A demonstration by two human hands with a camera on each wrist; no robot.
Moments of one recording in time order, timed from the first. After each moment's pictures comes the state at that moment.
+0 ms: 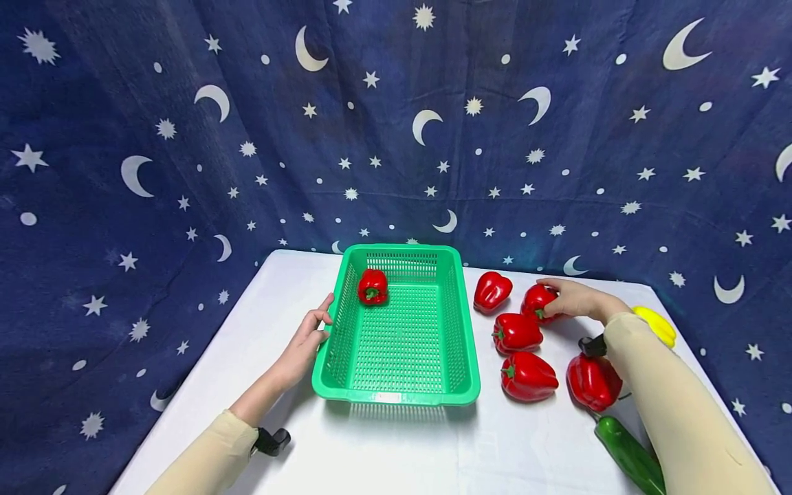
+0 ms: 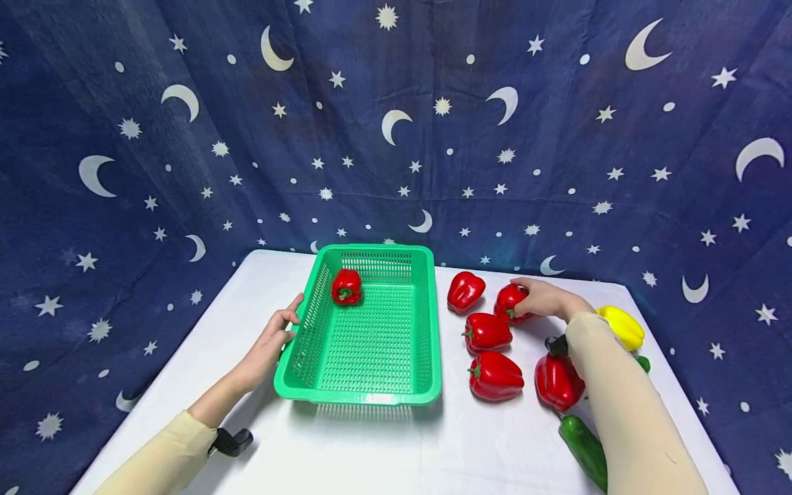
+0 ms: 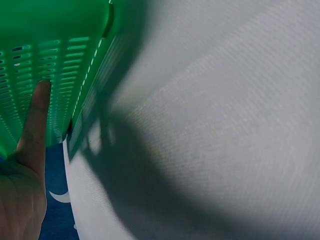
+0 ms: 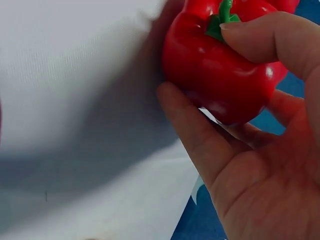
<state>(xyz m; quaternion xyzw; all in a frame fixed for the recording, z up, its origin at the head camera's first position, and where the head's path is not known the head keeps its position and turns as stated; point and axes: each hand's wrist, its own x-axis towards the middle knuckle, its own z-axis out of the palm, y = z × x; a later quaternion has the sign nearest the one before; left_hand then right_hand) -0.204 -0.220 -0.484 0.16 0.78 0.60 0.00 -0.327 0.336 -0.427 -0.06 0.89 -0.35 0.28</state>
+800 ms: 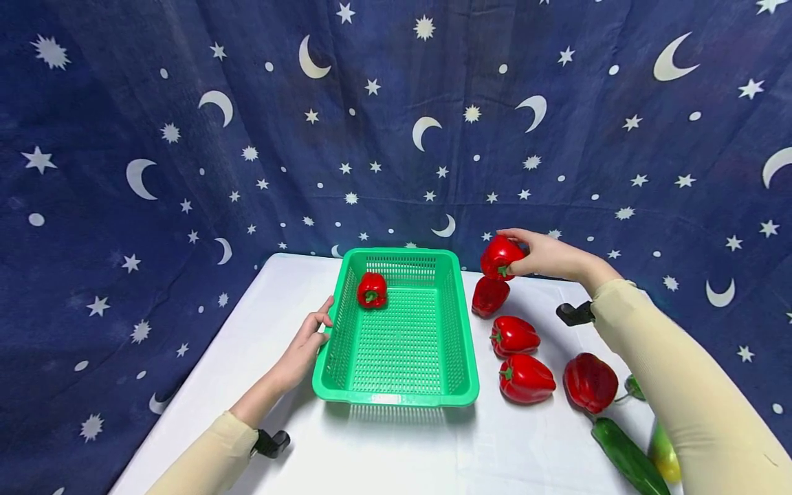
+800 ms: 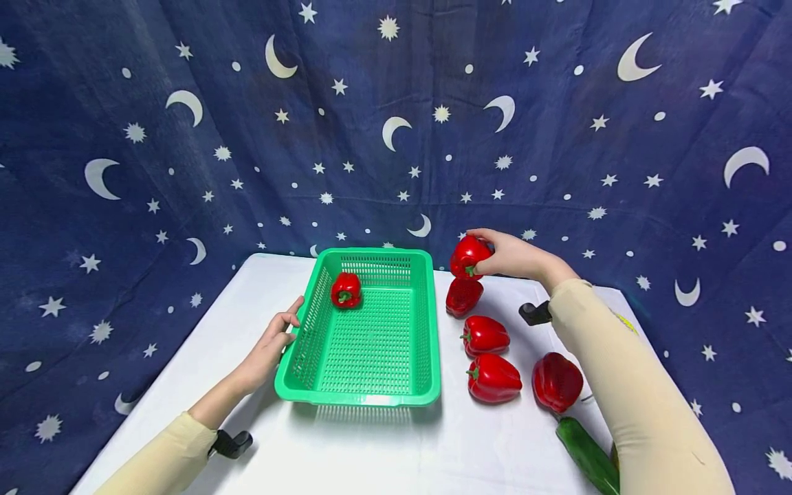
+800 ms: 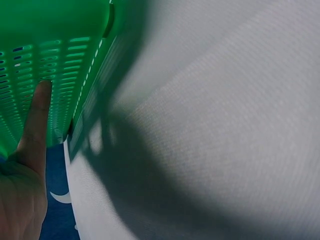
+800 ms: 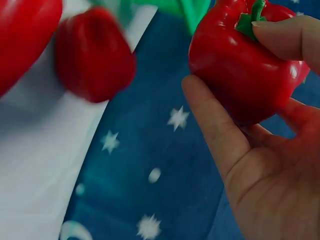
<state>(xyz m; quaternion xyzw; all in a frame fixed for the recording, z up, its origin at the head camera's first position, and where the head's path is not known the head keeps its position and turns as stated) -0.203 -0.220 -0.483 0.16 0.78 0.60 0.00 -0.323 0.260 -0.324 -0.16 0.89 -0.39 0.18</state>
